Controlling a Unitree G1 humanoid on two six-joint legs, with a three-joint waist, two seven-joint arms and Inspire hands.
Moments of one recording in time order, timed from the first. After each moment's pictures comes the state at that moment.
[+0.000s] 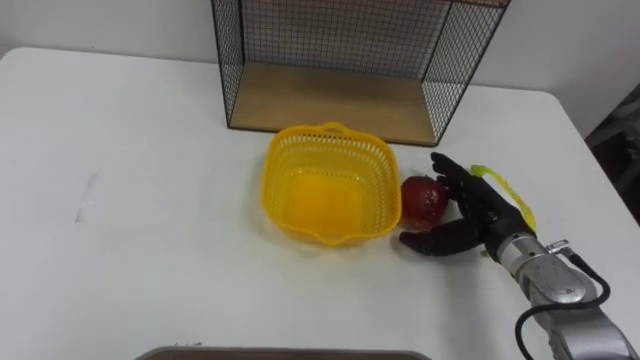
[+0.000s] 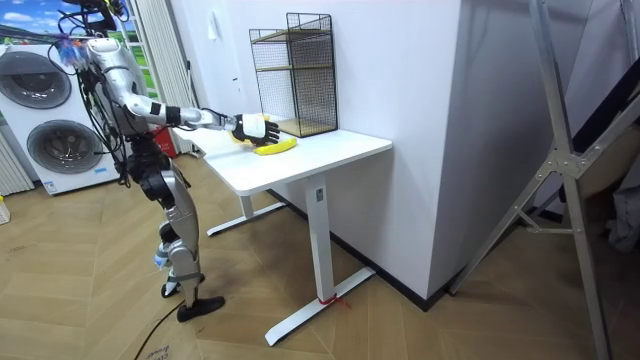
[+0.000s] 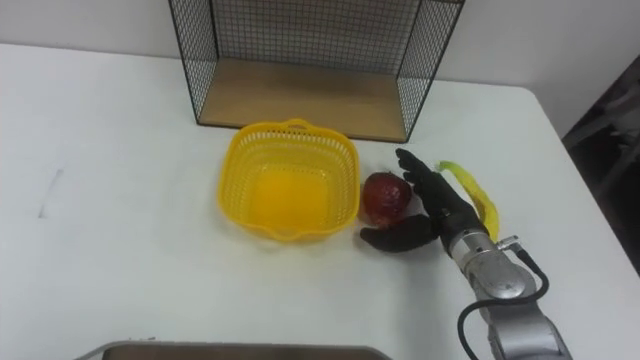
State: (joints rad) left arm 0.21 0.25 0.06 1.02 0.47 0.06 0.12; right arm -0.08 -0.42 0.07 0.39 0.03 -0.04 0.20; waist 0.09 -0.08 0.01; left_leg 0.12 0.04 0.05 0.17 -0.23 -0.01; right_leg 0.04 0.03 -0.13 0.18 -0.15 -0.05
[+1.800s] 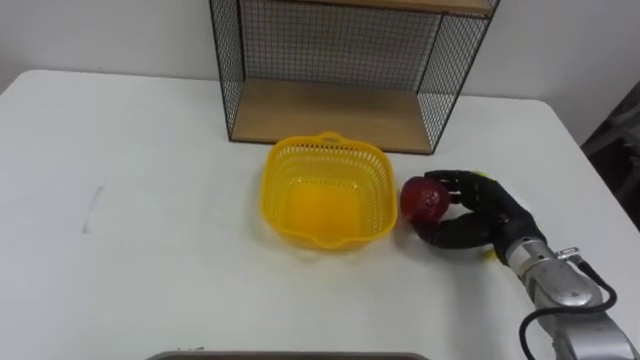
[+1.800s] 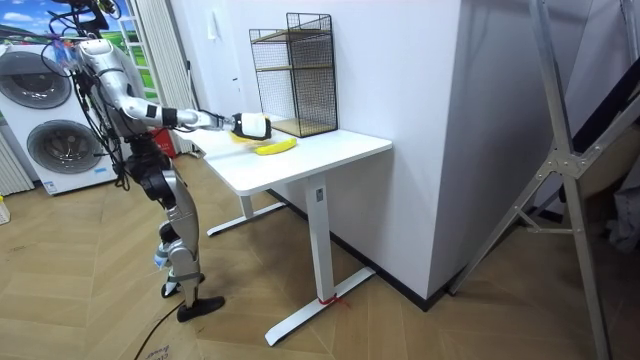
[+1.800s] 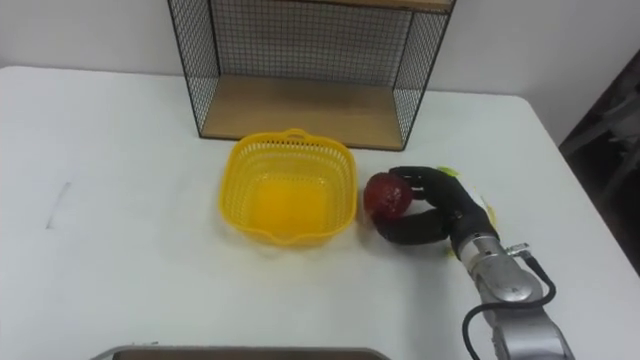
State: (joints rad) left arm 0.24 0.25 0.05 1.06 0.47 0.06 0.12; right arm -0.08 -0.41 0.02 0.41 0.09 -0.04 0.12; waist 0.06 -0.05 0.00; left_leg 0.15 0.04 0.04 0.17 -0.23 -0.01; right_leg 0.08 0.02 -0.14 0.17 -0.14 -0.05
